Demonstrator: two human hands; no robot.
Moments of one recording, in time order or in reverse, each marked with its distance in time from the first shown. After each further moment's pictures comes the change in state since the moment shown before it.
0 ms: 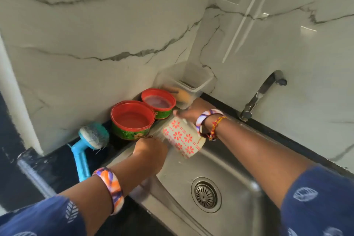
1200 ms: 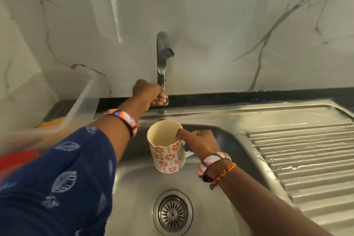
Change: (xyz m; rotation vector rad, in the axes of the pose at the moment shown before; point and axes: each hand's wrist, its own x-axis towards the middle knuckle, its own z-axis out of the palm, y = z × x) left_hand 0.278 0.155 -0.146 -1.421 -0.018 0.100; right_hand -0.030 0.201 -0.012 0.889 0.517 0.758
